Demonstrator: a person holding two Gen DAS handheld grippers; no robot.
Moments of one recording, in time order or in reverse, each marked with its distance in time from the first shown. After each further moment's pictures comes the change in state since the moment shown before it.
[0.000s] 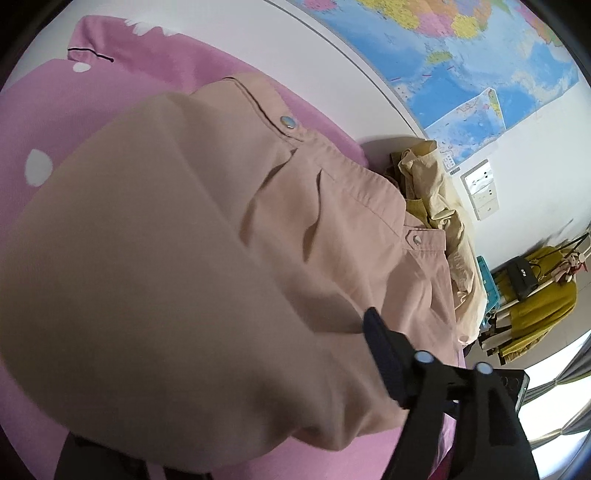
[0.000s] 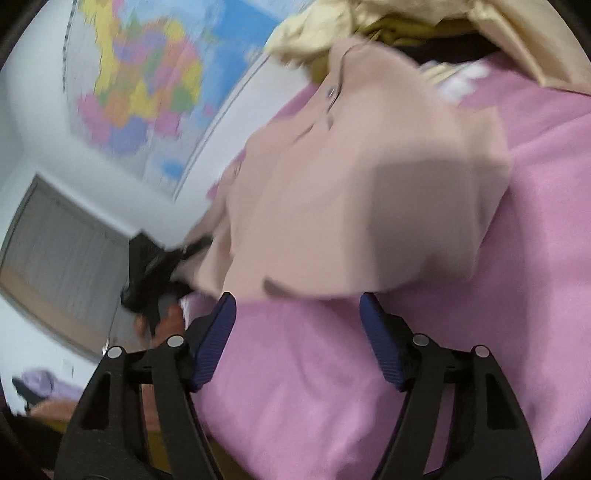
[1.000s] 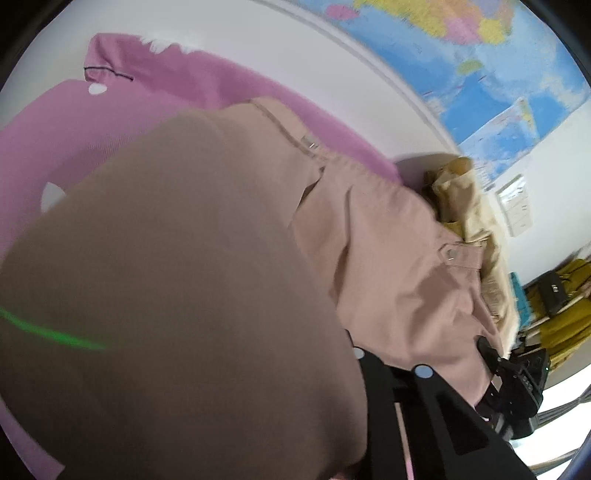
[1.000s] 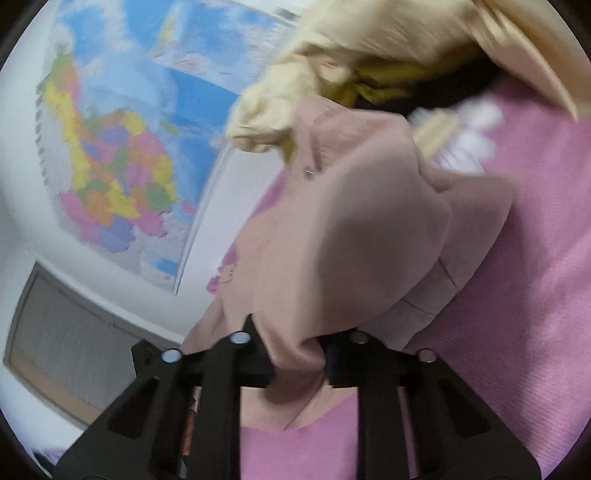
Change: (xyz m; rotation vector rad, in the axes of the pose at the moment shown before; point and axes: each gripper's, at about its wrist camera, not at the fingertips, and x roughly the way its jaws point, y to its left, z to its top) left arm -0.003 0.001 0.017 -0.012 -0.059 0.124; right arm 0.026 -0.007 0.060 0.139 -0.231 0.046
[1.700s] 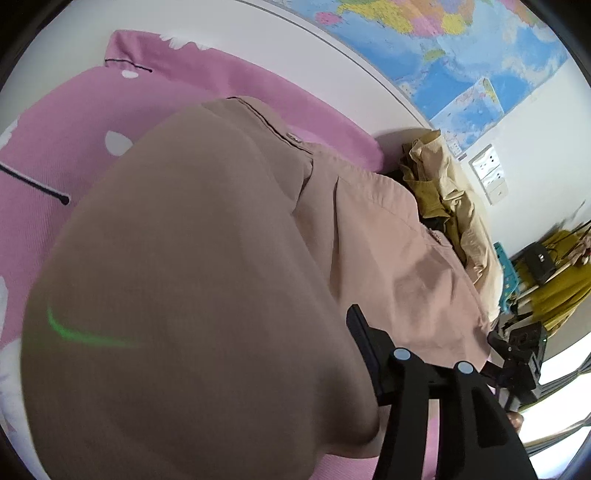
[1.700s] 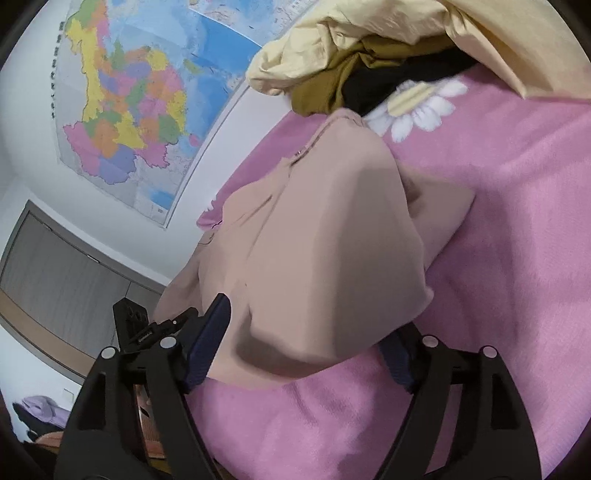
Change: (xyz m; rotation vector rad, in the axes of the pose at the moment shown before) left arm -0.047 0.025 -0.061 0.068 0.031 -0.020; right arm -0.048 0.001 -0.049 -0.081 0.183 -0.067
